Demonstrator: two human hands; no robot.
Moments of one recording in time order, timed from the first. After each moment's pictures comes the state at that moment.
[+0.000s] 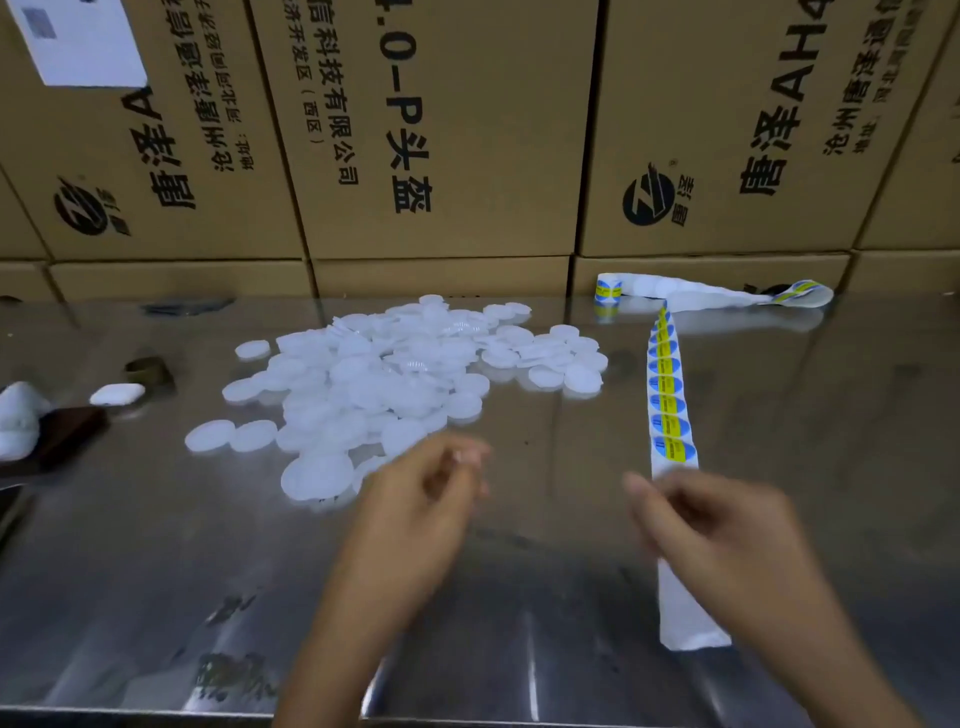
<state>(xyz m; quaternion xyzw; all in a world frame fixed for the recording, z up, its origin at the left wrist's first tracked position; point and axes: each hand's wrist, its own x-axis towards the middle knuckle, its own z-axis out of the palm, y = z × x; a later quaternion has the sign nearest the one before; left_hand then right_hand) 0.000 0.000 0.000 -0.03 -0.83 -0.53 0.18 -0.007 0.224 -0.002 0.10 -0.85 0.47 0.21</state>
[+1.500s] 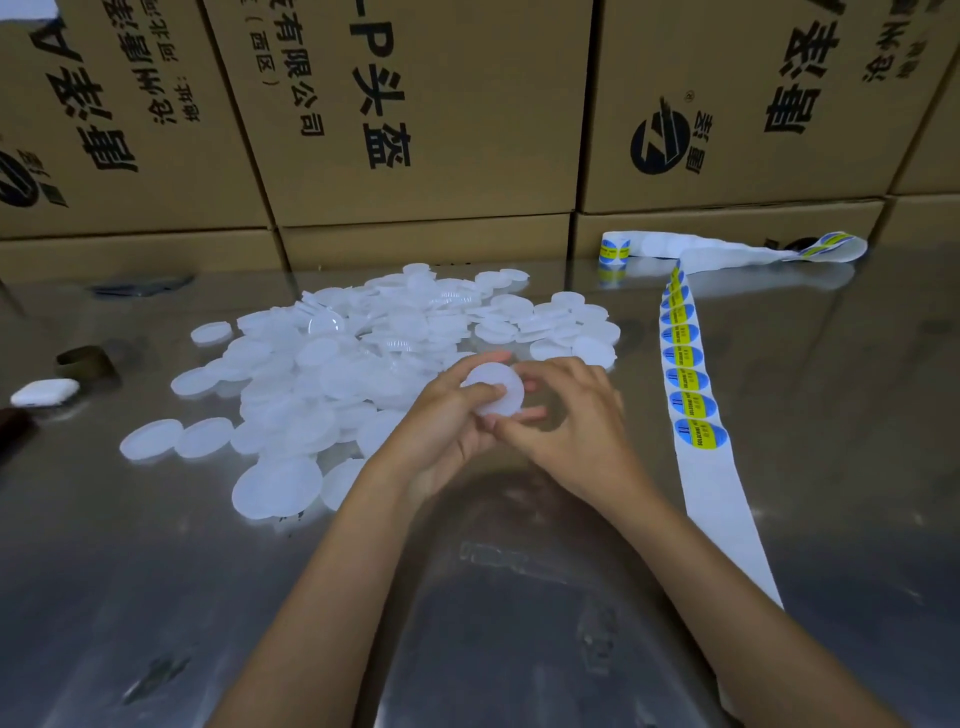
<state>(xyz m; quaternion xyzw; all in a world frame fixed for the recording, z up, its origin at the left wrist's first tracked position) -0.175 -0.004 -0.044 -0.03 -0.54 -0.83 -0.11 -0.176 0.149 -0.066 0.15 -0.88 0.37 0.24</state>
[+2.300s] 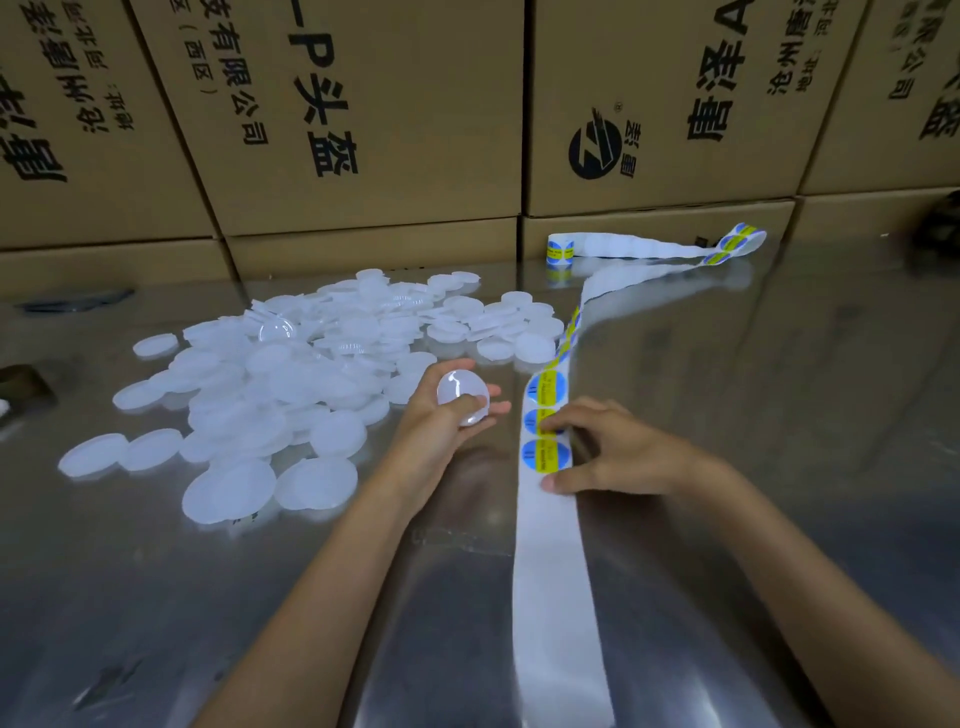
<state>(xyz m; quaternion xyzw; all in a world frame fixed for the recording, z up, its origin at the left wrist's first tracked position) -0.165 0.037 -0.061 -0.03 -0.62 -0.78 0.00 -0.155 0.253 -0.059 0.18 -0.95 0.27 -0.05</state>
